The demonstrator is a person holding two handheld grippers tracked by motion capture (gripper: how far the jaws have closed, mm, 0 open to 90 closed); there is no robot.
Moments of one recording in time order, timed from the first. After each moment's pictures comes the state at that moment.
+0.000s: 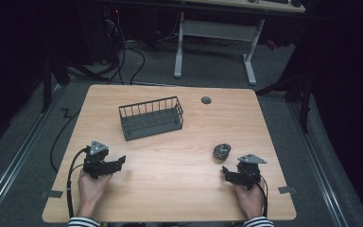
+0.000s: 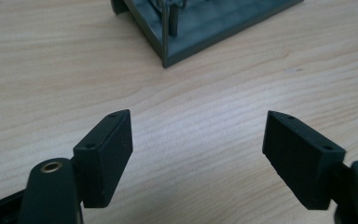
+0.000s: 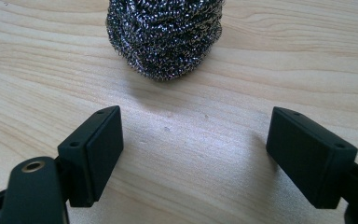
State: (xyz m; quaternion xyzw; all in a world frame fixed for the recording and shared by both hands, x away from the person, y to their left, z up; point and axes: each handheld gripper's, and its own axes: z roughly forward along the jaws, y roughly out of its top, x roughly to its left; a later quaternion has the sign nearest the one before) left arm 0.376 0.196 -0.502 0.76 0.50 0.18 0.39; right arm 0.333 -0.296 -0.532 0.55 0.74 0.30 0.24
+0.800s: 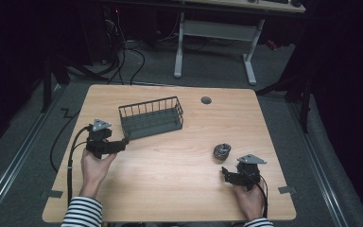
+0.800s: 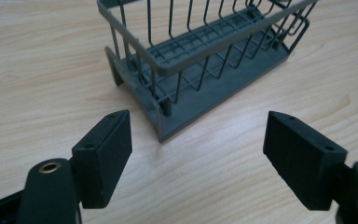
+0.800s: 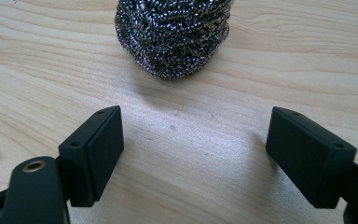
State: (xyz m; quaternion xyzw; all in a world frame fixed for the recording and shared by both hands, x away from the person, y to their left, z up) left arm 0.415 0.178 -0.445 0.75 0.49 0.19 0.39; right arm 0.332 -0.295 -0.531 0.54 0.75 0.31 0.23
